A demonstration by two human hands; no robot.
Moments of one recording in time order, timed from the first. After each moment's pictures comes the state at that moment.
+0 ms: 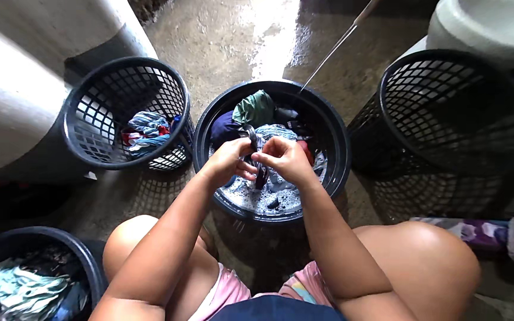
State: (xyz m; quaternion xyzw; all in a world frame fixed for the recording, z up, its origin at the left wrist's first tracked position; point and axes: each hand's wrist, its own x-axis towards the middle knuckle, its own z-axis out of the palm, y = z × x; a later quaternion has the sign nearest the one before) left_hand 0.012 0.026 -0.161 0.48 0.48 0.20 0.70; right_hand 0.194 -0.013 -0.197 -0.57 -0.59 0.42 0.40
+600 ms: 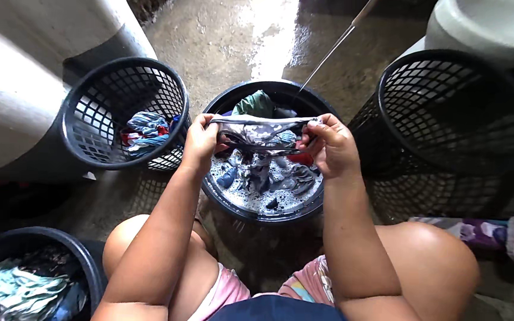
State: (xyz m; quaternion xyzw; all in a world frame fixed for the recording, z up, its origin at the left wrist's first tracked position) left_hand -0.009 0.051 -0.148 0.48 0.57 0.40 0.53; right_hand 0.245 -0.017 -0.172 -0.43 -0.32 0.52 0.66
